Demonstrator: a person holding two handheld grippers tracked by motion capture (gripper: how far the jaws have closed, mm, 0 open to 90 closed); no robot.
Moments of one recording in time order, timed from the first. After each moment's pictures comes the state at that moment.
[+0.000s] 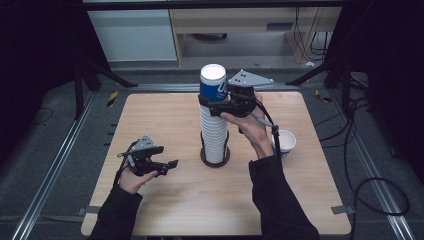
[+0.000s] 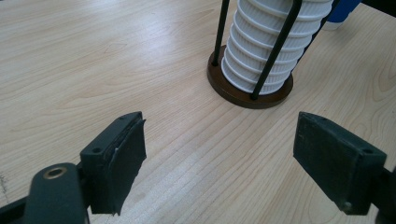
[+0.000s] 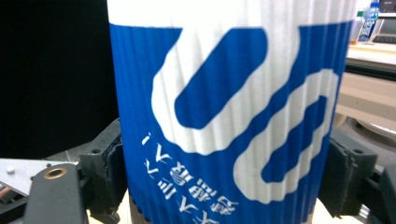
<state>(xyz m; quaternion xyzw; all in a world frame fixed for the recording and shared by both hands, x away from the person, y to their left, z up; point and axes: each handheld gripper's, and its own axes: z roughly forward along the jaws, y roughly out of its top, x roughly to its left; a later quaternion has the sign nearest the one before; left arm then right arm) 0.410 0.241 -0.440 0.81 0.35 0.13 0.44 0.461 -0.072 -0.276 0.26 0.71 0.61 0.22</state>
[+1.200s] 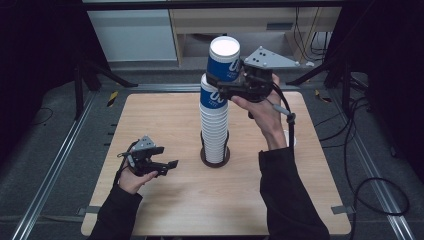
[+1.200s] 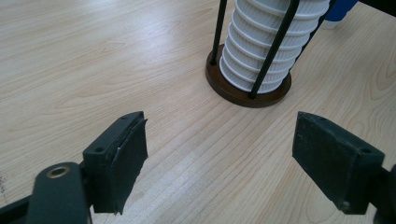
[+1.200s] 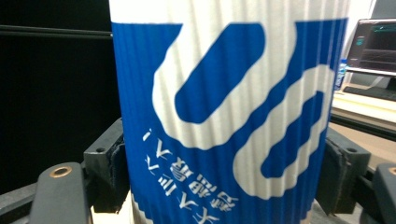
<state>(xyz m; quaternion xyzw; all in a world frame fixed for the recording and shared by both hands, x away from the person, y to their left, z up) 0.410 0.241 -0.439 0.81 0.35 0.13 0.44 0.437 -0.096 -0.212 0.23 0.67 0.65 0.27</state>
